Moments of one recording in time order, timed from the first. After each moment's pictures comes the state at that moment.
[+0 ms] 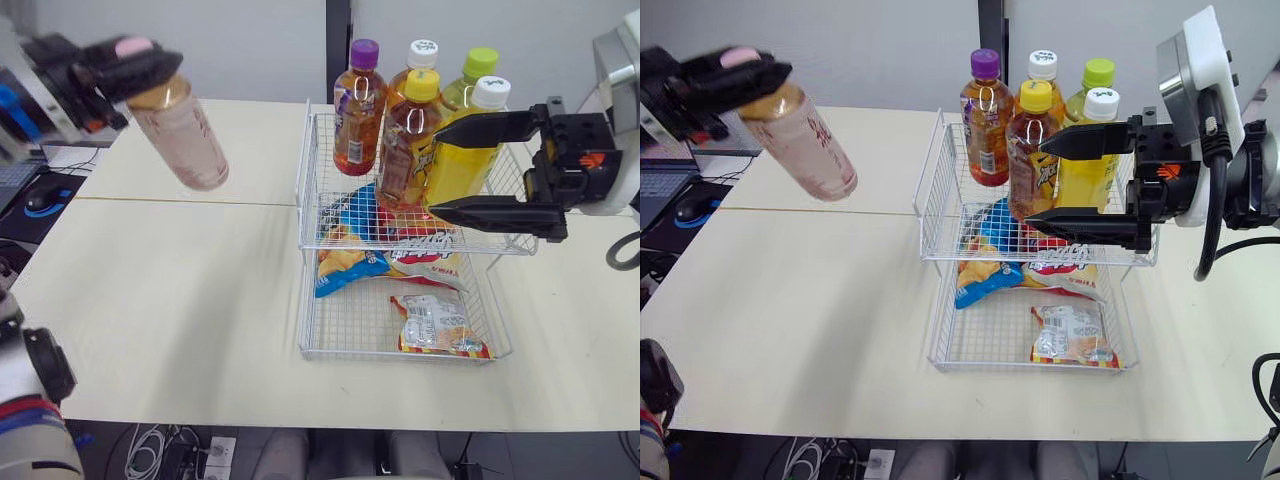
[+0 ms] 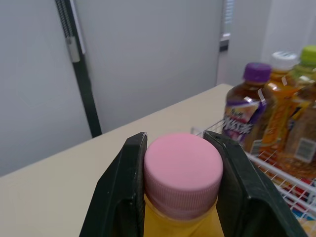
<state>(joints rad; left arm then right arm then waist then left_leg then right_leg) -1.05 1.02 0.32 0.06 -0.74 0.97 -0.86 -0.91 -1.01 -0.18 -0.41 1.02 1.01 0.96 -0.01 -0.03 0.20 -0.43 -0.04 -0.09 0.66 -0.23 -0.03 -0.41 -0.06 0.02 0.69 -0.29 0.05</state>
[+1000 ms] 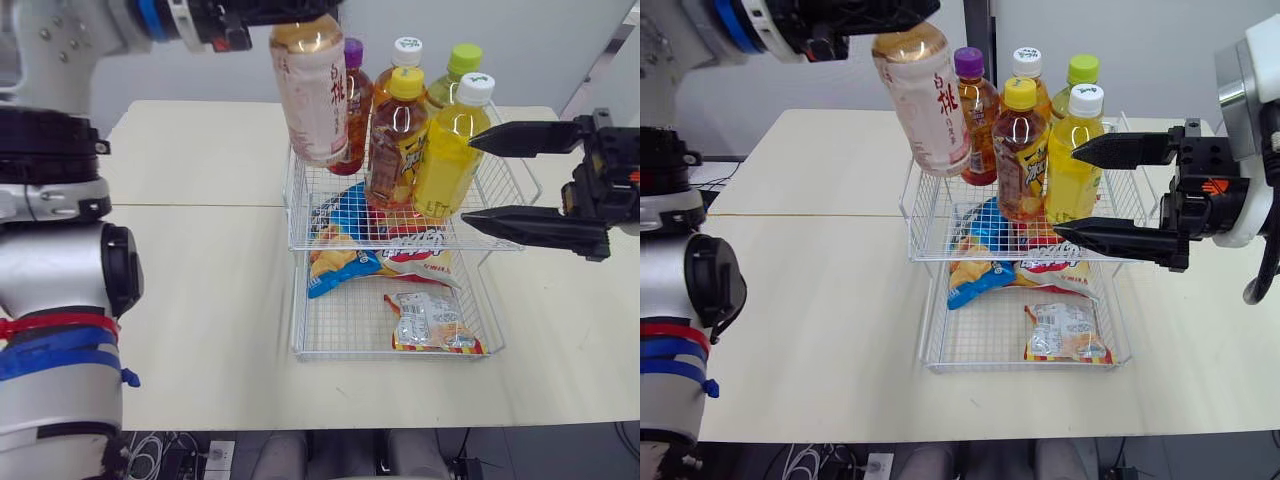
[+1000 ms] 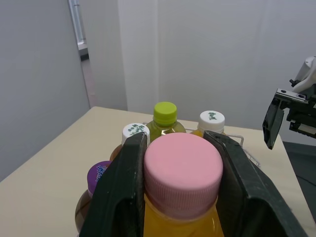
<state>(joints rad) -1.51 0.69 -0.01 0.39 -0.60 0.91 -1.14 -0.75 -1.12 -0.34 -0.47 1.19 1.03 0.87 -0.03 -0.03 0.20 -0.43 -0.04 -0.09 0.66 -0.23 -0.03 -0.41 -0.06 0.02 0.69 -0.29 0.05</state>
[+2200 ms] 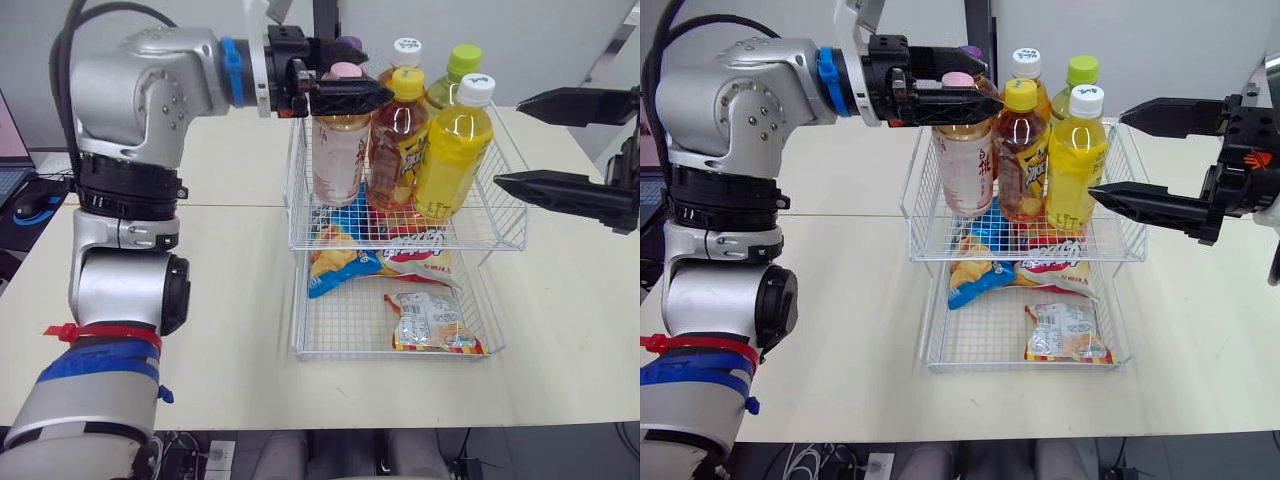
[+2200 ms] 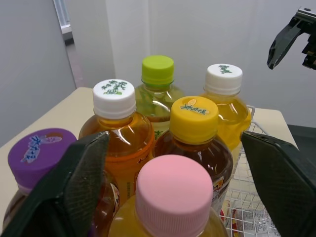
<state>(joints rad) -1.39 0.57 -0.05 0.33 -0.49 0.82 -1.14 -0.70 -1.22 -0.41 -0.43 1.08 0.95 0.86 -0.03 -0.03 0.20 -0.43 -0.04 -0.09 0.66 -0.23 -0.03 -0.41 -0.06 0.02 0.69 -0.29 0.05</state>
